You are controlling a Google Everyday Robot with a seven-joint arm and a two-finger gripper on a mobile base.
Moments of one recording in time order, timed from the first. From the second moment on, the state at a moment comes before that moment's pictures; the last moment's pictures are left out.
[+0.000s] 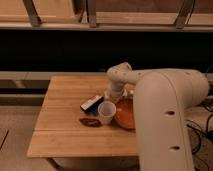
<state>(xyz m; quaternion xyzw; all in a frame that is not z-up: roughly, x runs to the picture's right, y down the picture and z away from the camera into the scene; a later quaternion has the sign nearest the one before) 0.053 0.084 0.919 -0.27 -0.19 -0.41 0.85</state>
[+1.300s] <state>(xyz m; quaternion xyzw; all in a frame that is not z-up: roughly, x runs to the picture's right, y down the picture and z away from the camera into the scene) 0.148 0.141 0.878 -0.34 -0.12 -0.29 0.89</state>
